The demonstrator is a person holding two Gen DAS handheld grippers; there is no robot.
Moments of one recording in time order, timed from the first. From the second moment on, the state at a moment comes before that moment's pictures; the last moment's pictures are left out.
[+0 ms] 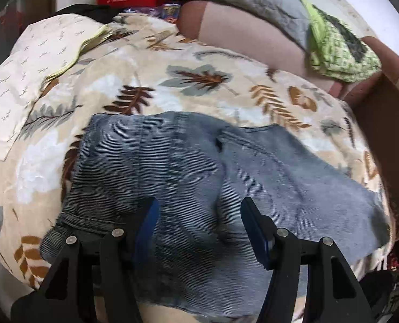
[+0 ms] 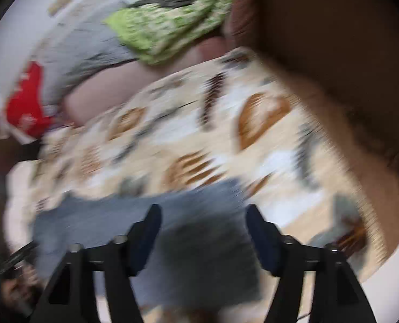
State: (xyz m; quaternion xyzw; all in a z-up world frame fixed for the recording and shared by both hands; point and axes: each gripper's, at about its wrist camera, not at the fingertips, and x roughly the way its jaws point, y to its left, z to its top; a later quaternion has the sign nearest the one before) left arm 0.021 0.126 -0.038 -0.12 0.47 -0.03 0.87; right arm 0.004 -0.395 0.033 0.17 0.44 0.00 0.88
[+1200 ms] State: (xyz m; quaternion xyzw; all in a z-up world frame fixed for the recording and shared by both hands) left arm 0.025 0.180 -0.069 -0.13 0.47 0.09 0.87; right arm 0.223 -0.042 -0.045 -0.07 0.56 0.24 0.79
